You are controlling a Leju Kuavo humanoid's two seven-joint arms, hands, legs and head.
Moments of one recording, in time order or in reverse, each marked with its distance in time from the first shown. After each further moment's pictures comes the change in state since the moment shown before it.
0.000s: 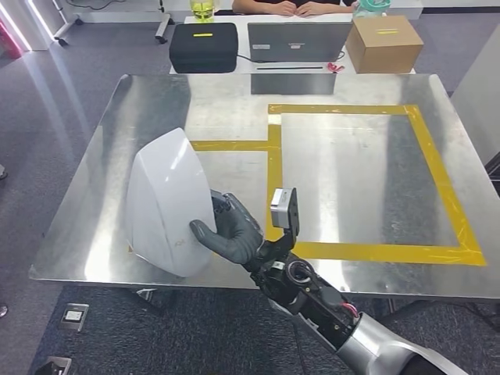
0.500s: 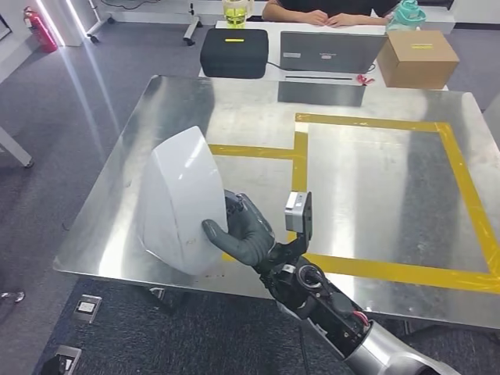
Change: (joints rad) left arm 0.005 -0.003 0.000 0.000 -0.004 -0.001 0.003; right arm 0.003 -0.005 -0.002 -0.014 0.006 -0.005 0.003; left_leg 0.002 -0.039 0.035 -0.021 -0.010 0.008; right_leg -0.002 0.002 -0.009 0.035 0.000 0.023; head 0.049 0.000
